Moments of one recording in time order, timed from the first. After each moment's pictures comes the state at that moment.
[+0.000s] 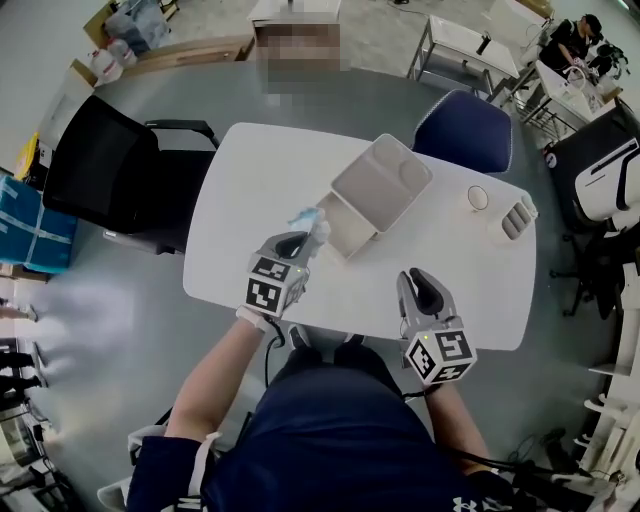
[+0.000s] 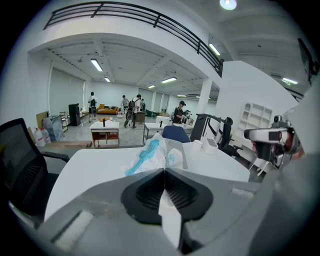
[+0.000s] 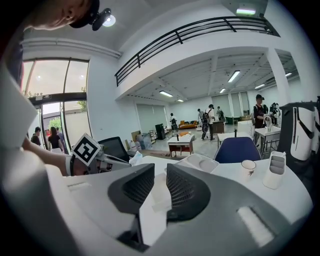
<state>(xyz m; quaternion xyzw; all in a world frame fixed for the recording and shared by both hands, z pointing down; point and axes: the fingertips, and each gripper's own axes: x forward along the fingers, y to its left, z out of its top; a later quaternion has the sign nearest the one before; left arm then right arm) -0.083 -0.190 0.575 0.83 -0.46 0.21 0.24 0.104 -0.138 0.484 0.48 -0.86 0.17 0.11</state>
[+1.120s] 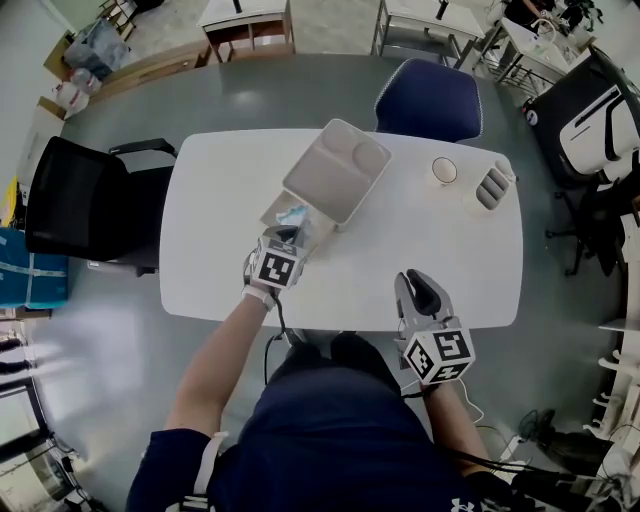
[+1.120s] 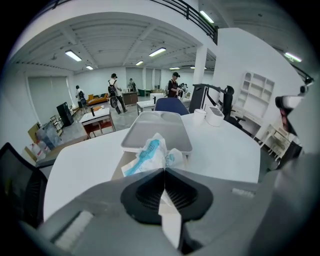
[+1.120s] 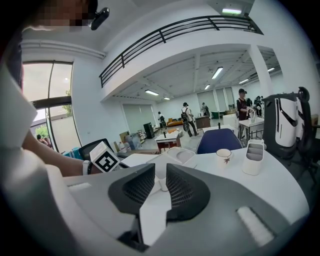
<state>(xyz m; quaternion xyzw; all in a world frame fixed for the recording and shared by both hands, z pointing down) -0.001 -0.230 0.675 0.80 -0.42 0.36 0.25 0.200 -0.130 0.511 0.53 -0.81 0.22 0.10</state>
